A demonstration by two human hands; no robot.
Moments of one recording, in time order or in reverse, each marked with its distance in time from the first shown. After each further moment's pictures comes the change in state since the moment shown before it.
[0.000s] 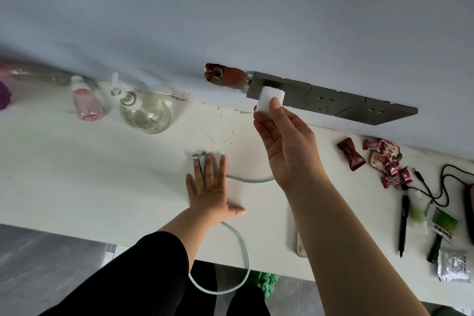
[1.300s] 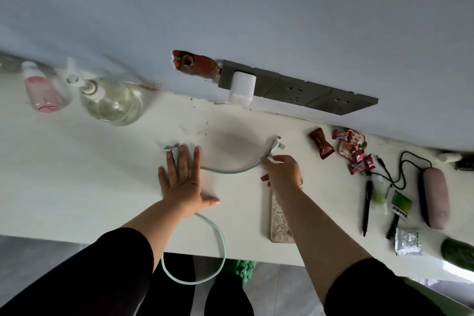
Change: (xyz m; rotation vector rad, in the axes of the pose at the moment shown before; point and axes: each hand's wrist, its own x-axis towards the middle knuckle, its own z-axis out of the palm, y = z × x) left_hand 0.001 0.001 0.002 0.009 0.025 -0.003; right_hand 0.030 0.030 -0.129 -1.063 0.499 0.110
